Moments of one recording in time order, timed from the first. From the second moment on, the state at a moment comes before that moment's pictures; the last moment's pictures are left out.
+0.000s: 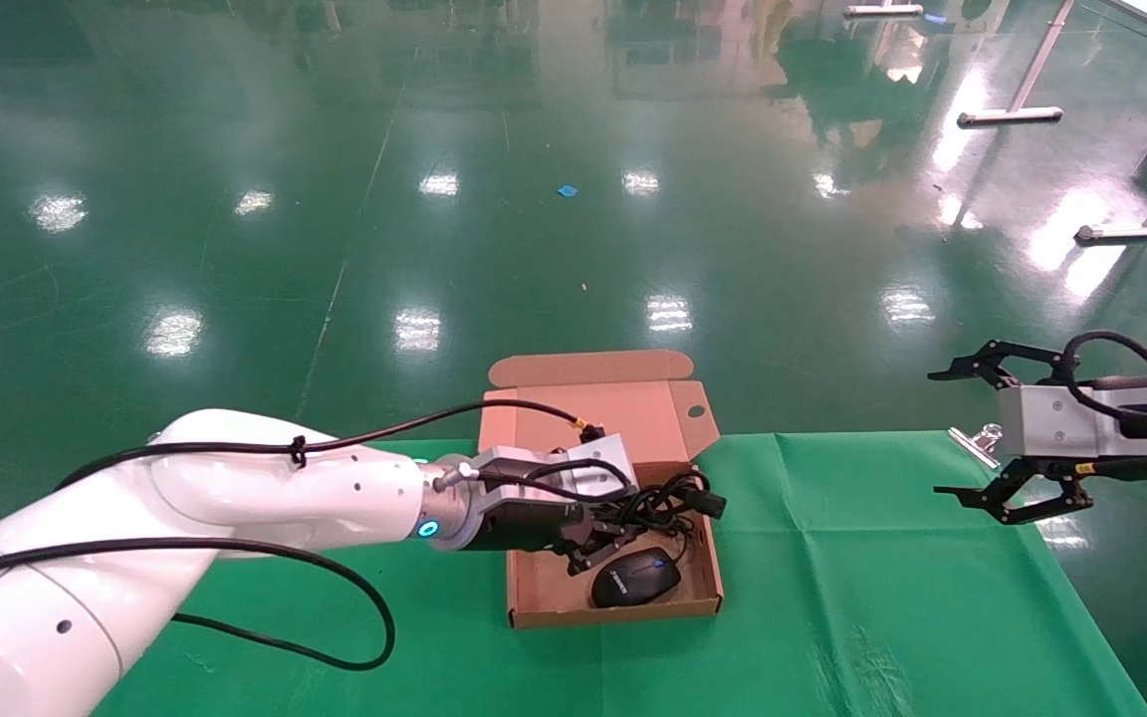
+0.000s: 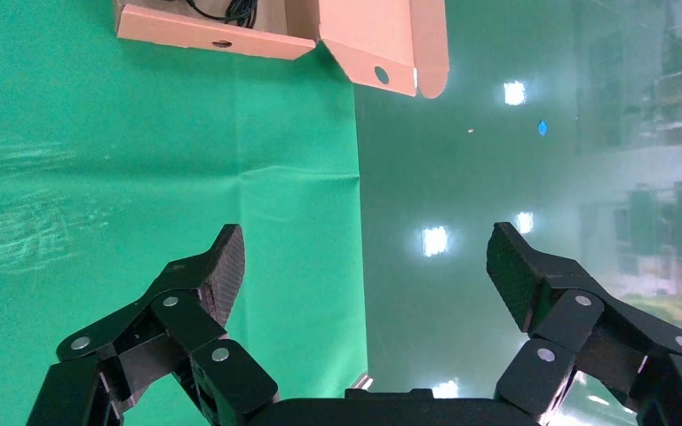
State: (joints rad) left arm -1.57 1.37 1.08 -0.49 1.33 0.82 0.02; right arm 1.84 -0.83 -0.82 0.24 -1.42 -1.29 -0.79
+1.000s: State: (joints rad) left arm -1.37 1.07 0.76 -0.81 1.09 1.09 -0.06; right arm 1.52 -0.74 -0.59 0.68 -1.13 -1.38 -0.38
